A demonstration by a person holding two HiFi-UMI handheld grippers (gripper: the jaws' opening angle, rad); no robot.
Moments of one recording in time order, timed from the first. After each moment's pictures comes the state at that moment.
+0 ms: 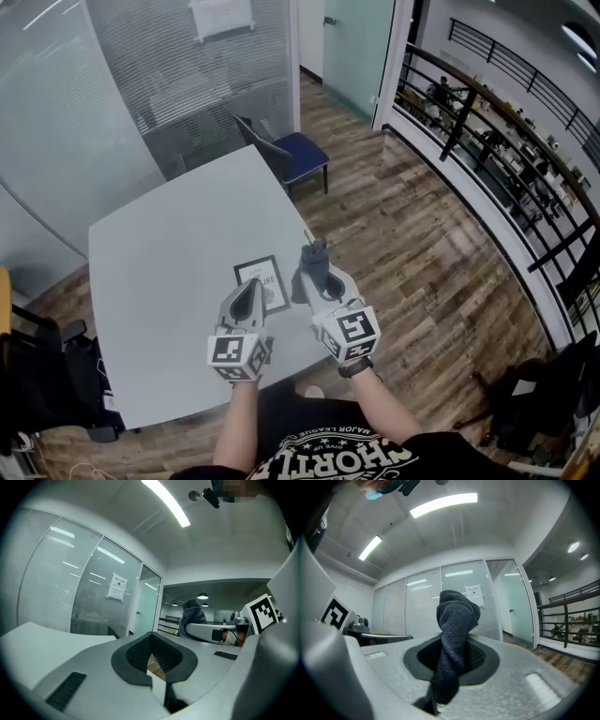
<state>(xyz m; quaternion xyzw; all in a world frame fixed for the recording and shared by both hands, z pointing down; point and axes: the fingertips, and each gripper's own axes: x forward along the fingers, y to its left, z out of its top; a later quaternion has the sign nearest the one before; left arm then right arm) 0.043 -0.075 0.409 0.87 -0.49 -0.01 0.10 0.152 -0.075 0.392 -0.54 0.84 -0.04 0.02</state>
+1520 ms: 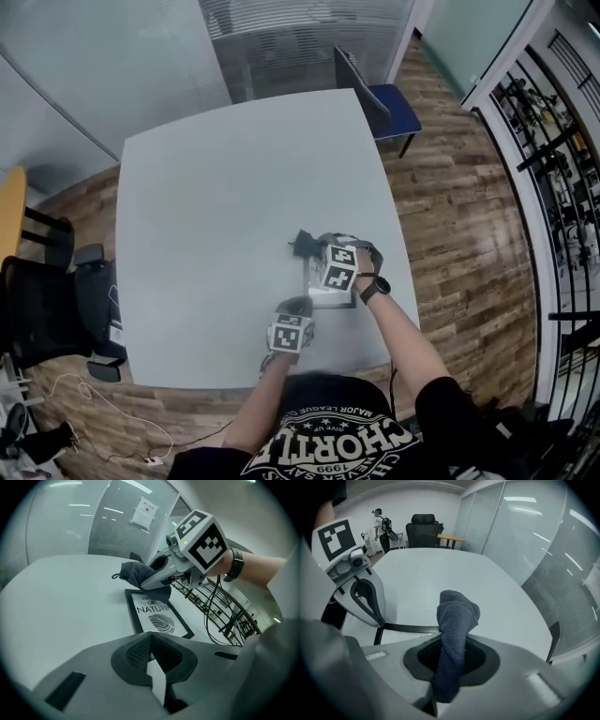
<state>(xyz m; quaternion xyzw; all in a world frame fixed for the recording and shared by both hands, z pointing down) -0.046 -0.122 0.737 0.77 -0.45 0.24 0.38 -0.062 -0.244 0.713 -0.05 0.84 0.10 -0.54</state>
